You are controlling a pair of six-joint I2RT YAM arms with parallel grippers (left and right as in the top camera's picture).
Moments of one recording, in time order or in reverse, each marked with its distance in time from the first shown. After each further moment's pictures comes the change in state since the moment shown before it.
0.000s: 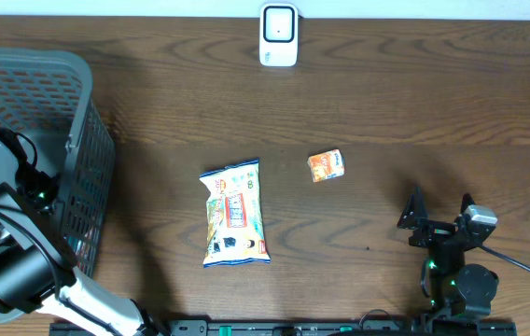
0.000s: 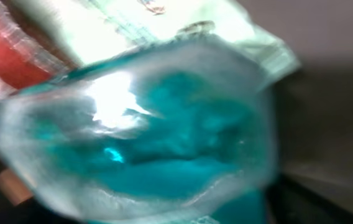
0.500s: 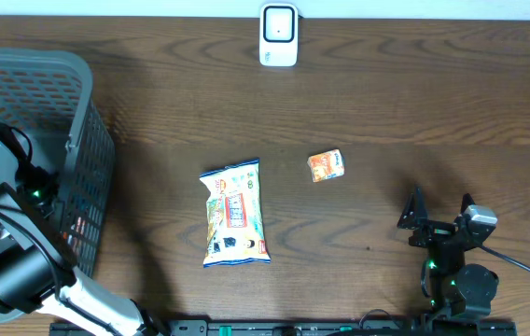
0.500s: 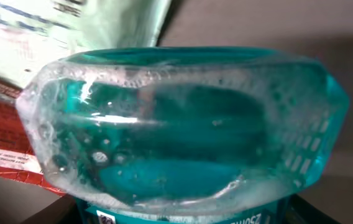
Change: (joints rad) left arm 0.001 -0.002 0.002 0.100 -0.040 0.177; right arm 0.000 0.000 0.000 0.000 0.000 0.000
